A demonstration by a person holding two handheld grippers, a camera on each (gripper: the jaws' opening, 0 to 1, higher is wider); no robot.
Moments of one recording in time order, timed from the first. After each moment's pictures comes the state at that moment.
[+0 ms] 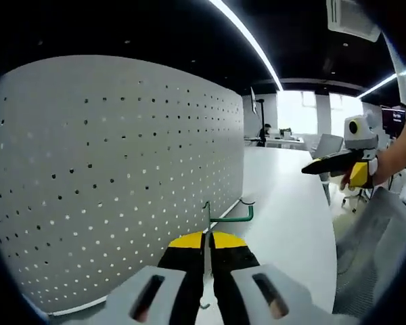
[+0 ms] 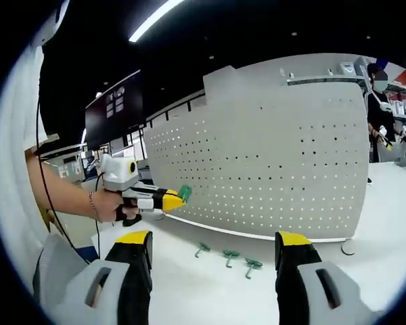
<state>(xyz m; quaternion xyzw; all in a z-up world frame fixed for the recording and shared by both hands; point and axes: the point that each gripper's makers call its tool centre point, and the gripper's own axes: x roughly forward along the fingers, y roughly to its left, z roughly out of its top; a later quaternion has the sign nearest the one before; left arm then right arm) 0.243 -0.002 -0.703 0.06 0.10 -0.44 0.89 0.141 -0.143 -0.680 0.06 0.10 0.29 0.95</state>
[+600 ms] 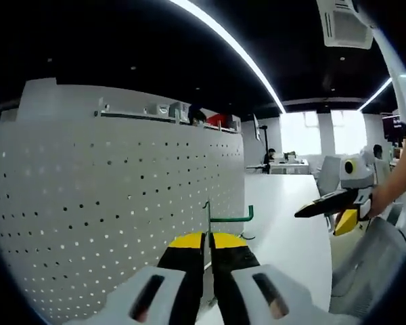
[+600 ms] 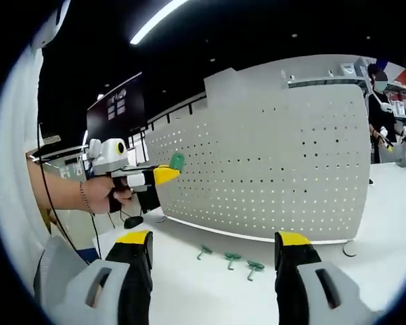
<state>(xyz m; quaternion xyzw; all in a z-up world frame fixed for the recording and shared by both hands) 0.234 -0.007 -0.634 0.03 0.02 -0.43 0.90 0.141 -0.140 -0.677 0.06 0.09 0.29 0.95</state>
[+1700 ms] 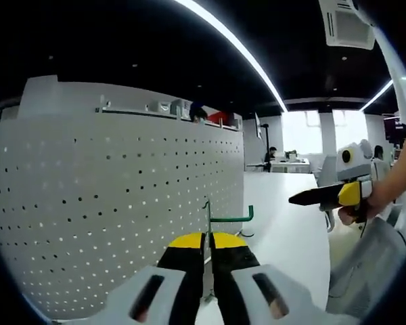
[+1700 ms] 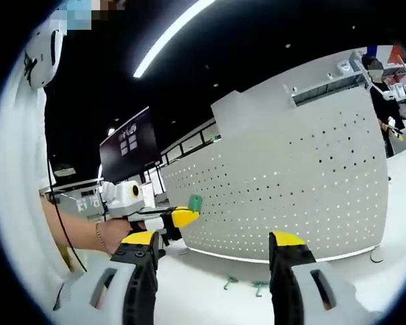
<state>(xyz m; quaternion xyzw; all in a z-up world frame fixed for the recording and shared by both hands) 0.230 -0.008 -0.642 0.03 0.03 -0.43 0.90 0.150 -0.114 -0.634 0.14 0.02 0.34 0.93</state>
